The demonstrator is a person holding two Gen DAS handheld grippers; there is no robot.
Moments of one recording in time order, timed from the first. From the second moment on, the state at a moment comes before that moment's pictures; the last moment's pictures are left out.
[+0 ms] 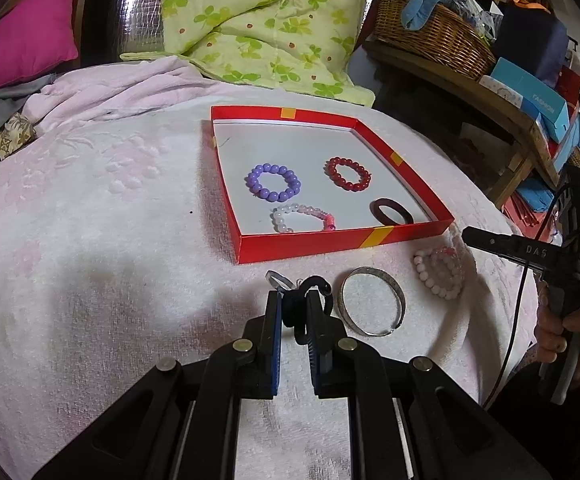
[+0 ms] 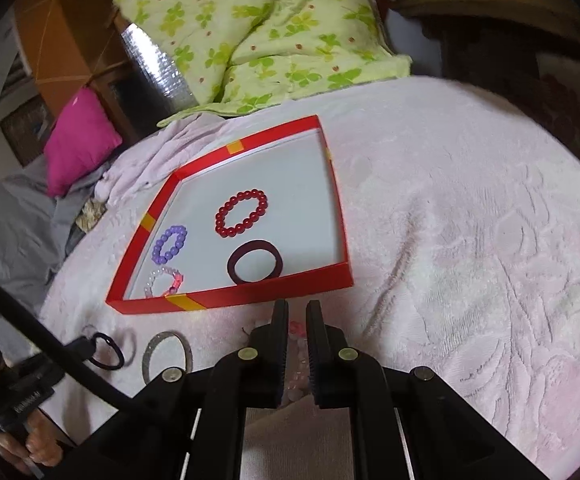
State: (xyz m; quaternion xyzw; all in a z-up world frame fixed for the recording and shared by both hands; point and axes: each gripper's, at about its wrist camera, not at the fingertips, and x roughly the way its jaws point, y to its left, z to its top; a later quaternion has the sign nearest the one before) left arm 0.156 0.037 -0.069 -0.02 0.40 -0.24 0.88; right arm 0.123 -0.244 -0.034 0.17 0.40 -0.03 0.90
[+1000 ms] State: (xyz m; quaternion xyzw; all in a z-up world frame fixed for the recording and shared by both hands) left arm 0.156 0.039 -0.063 -0.03 0.39 -0.24 0.89; right arm 0.117 -0.247 -0.021 0.19 0.34 -0.02 0.92
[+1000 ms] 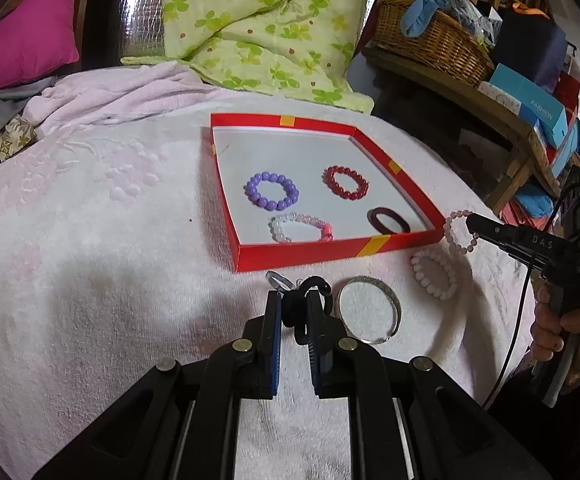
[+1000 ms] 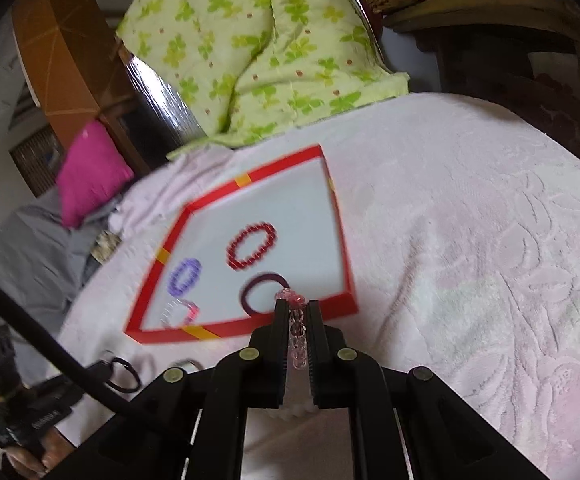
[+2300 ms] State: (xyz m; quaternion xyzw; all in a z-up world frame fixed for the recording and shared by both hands) left arm 0.374 -0.051 -0.065 -0.01 0.42 -0.18 0.89; right arm 0.364 -0.261 -0.062 0.25 0.44 -0.05 0.86
